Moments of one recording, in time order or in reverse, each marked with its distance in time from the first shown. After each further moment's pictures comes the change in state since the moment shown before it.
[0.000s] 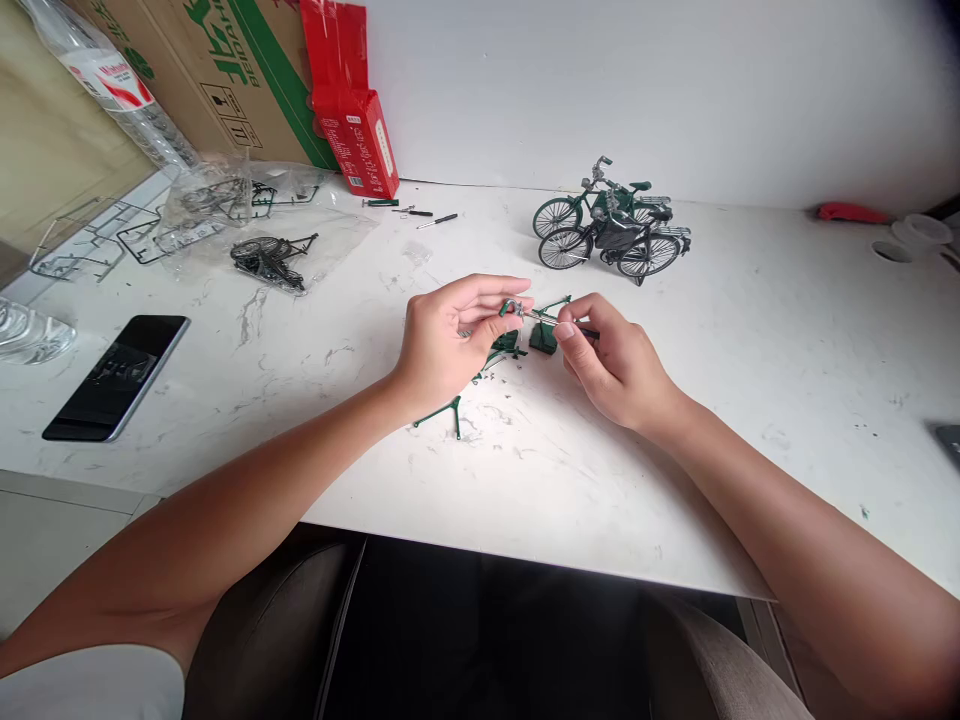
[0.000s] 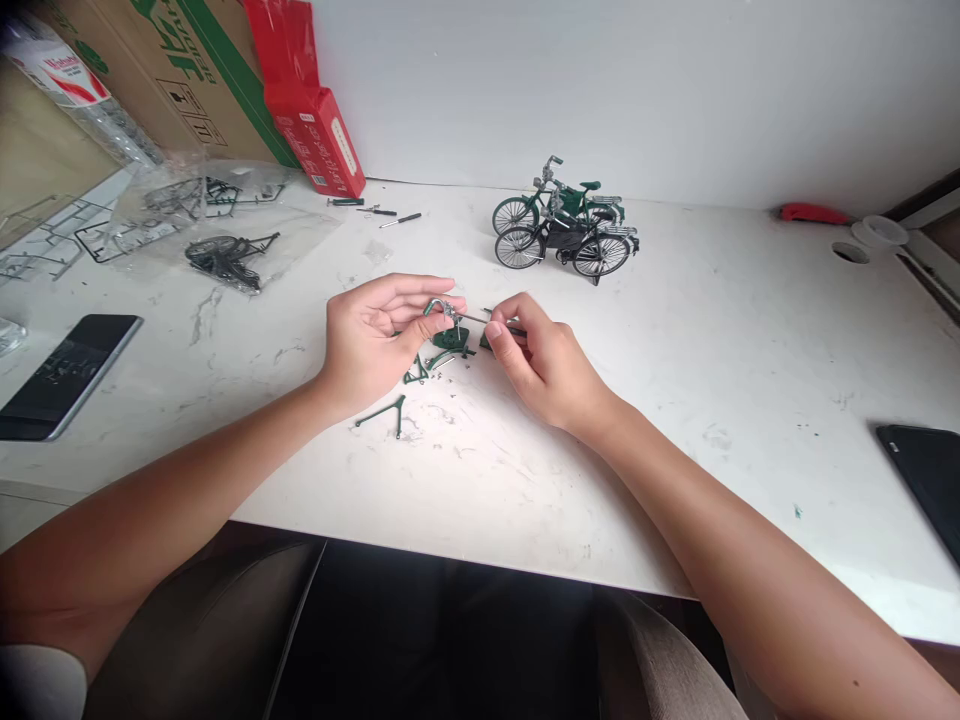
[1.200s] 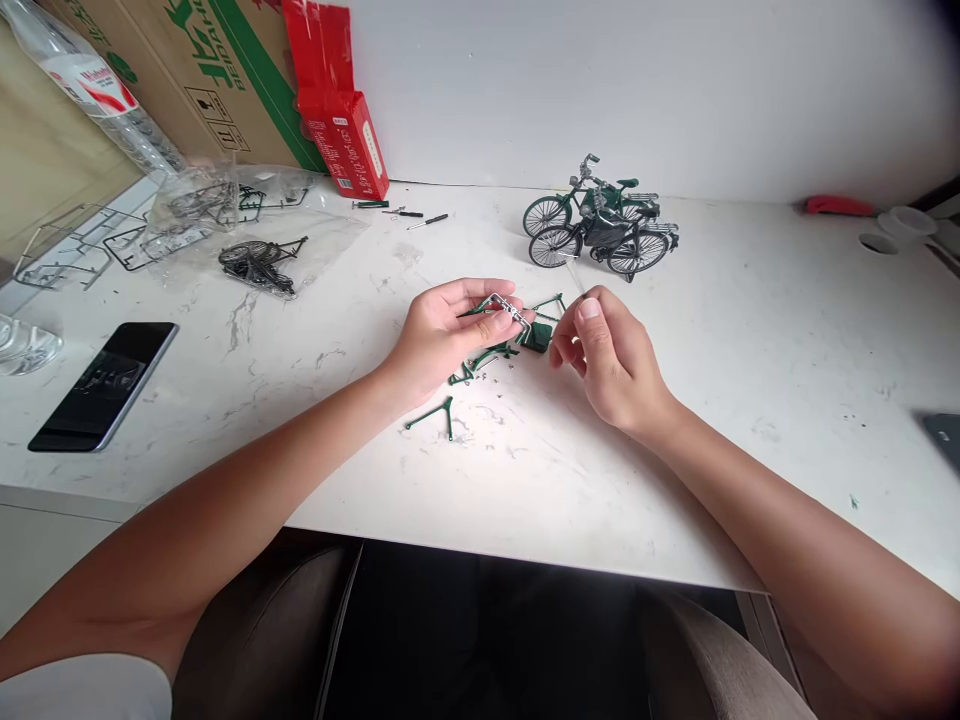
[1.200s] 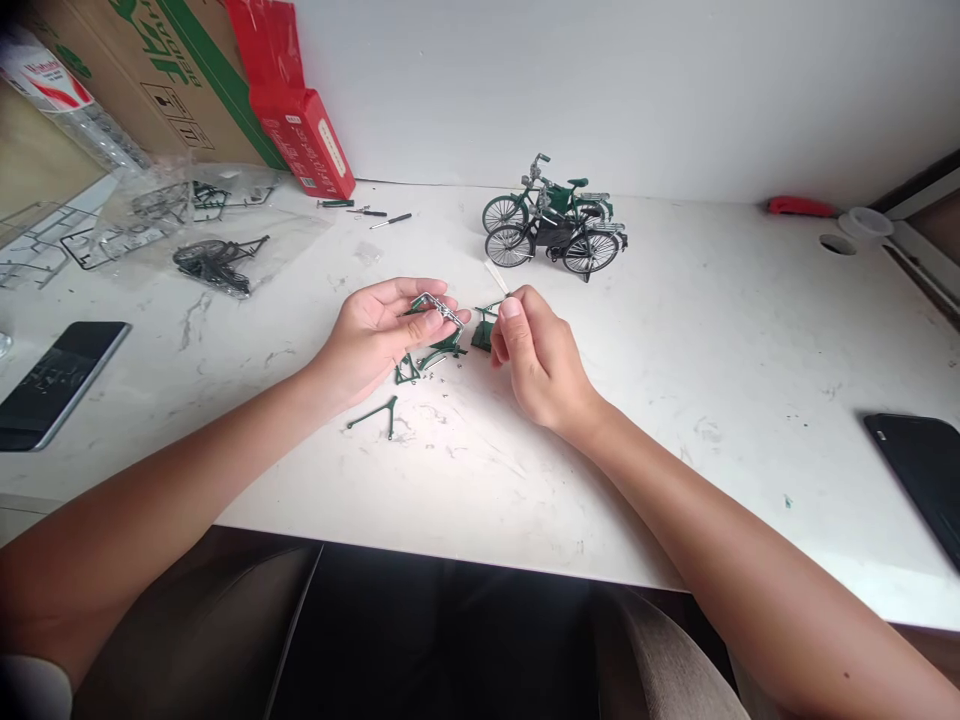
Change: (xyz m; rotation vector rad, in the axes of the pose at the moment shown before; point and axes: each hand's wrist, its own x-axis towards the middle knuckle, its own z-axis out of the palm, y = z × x) left_hand 0.007 -0.002 0.001 -0.434 -0.071 -0.318; right_hand -0.002 0.000 0.009 0.220 0.181 0.026
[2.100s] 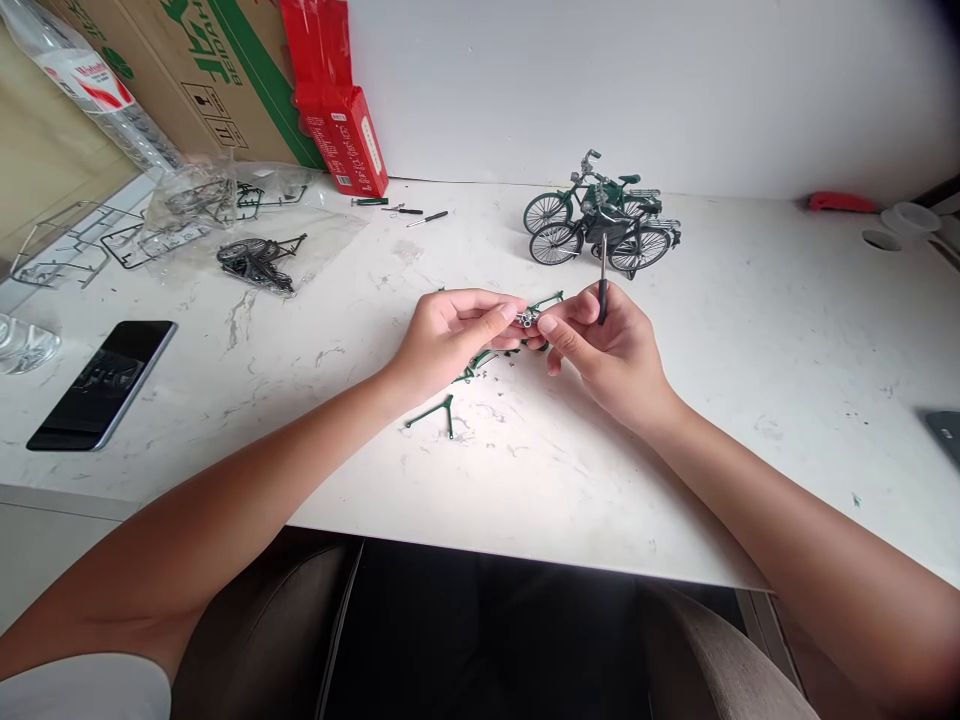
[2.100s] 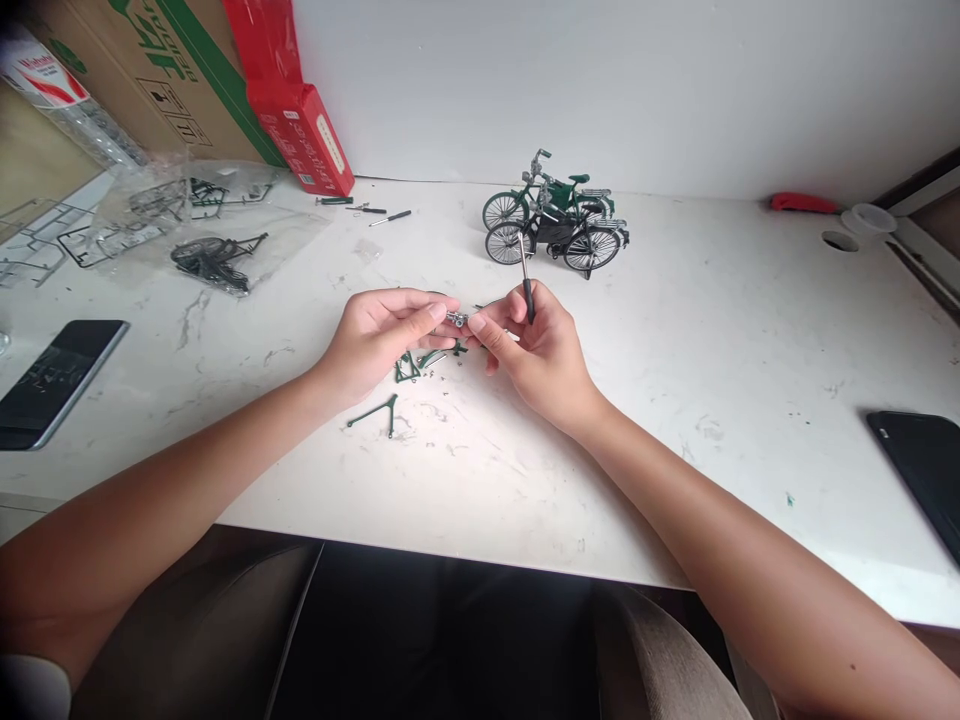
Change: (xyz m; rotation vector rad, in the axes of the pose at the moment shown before) left_hand 0.000 -0.002 0.001 0.124 -0.014 0.010; right_hand 0.007 0.001 0.010 0.396 -0.003 0.122
